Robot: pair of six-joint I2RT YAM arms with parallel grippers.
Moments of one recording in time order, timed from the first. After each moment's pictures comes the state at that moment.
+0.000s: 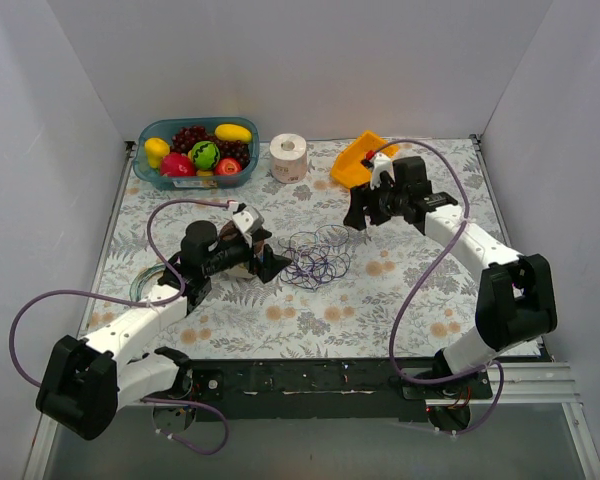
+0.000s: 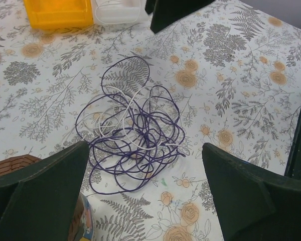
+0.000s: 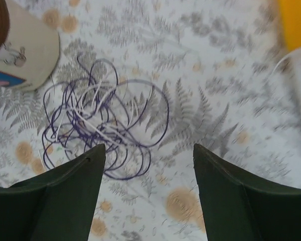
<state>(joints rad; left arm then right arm) -0.45 1.07 0.54 0.32 0.57 -0.01 0.34 1.54 1.19 -0.30 -0.44 -0.04</state>
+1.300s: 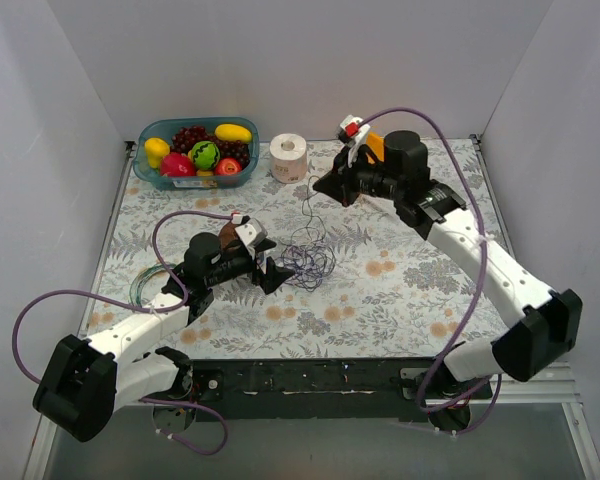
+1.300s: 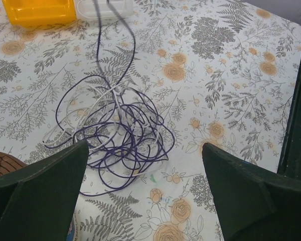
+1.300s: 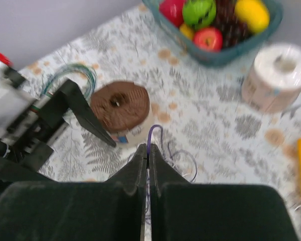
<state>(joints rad) -0.51 1.07 0.46 0.42 0.56 -0.02 0.55 1.44 1.33 -0.24 -0.52 0.03</state>
